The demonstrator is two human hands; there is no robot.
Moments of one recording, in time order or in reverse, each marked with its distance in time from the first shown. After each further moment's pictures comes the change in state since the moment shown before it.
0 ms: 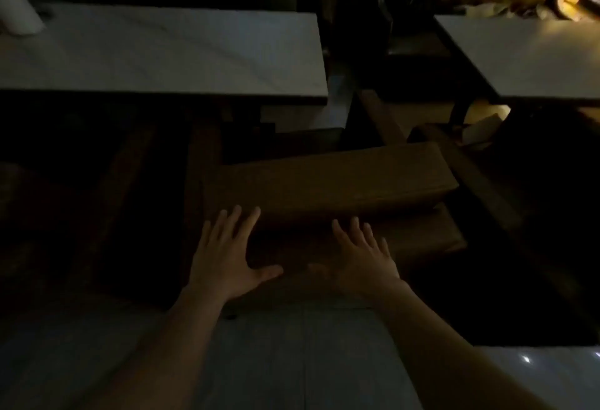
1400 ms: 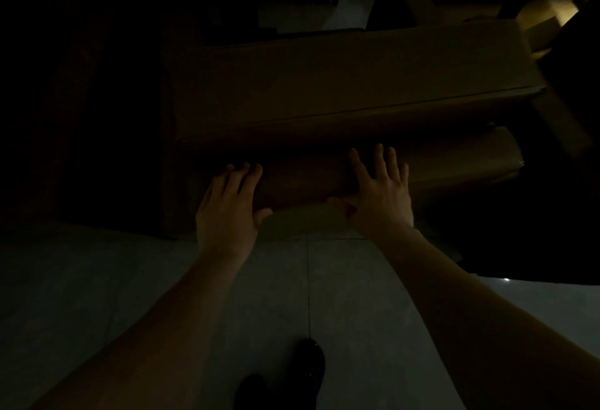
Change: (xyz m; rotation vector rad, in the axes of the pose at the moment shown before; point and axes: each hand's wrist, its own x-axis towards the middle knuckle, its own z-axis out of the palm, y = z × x) left_hand 0.023 -0.019 0.128 0.034 0.232 -0.035; right_hand 0.081 0.029 0.102 -0.192 0.303 0.002
